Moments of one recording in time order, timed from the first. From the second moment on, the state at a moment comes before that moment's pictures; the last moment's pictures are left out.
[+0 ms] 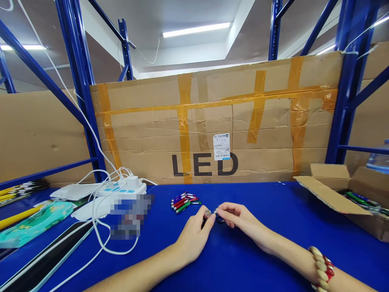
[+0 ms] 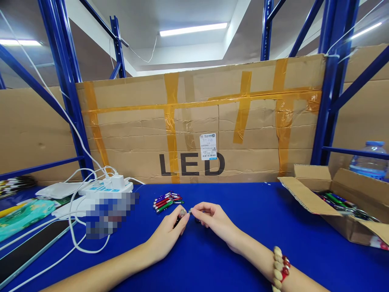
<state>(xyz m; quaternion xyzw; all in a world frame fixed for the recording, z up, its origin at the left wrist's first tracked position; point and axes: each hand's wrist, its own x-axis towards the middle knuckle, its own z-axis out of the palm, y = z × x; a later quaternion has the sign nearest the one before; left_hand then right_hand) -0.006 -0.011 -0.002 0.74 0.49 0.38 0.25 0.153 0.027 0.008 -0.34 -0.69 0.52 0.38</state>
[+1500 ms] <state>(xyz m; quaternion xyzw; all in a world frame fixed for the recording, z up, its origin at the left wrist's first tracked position) -0.008 -0.013 -0.002 0.80 0.53 0.26 0.15 0.150 0.038 -0.004 -0.33 -0.68 0.51 0.39</state>
